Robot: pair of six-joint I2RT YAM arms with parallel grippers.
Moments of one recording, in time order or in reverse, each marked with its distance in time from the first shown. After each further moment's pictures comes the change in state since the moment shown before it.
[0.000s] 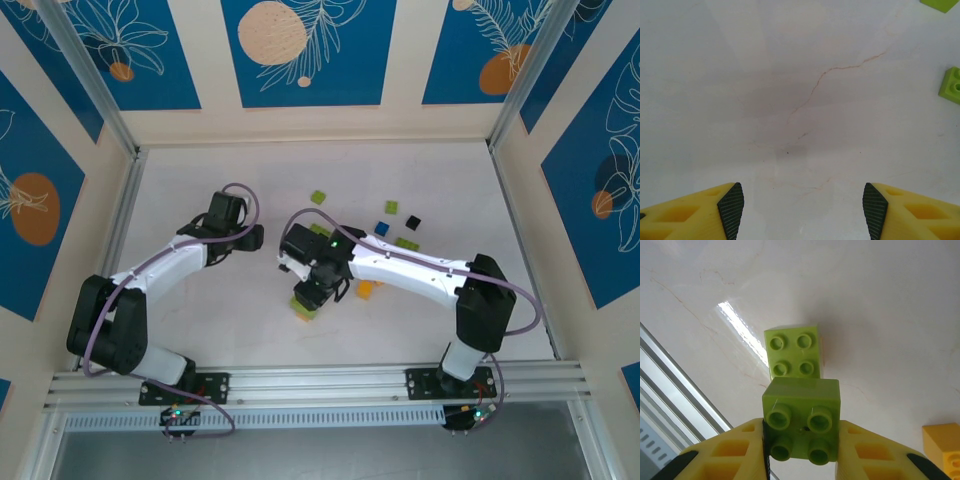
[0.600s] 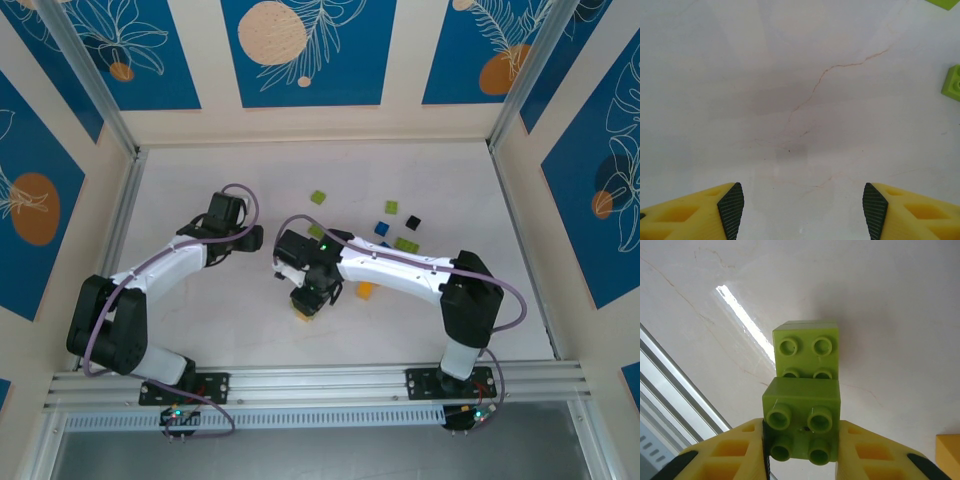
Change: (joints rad) left arm 0.005 0.000 -0.005 0.000 0.004 0.000; right arm 0.018 0.062 0.011 -0.013 -0.014 -0.030
